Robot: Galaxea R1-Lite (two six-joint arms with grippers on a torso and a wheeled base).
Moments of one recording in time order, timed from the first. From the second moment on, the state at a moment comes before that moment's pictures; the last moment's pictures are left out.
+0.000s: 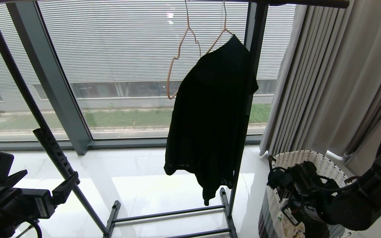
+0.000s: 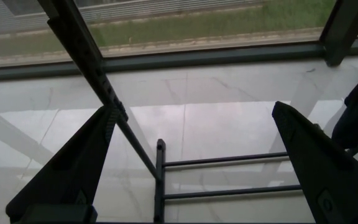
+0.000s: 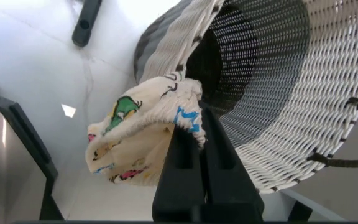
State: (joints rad) left arm -0.06 1.13 -0.13 -0.79 0.16 0.15; right arm 0.50 1.98 -0.62 -0.41 -0.32 -0.24
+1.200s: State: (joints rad) left arm -0.44 1.11 -0.16 -0.79 0.04 0.10; right arm 0.75 1.69 -1.29 0.12 -0.18 -0.16
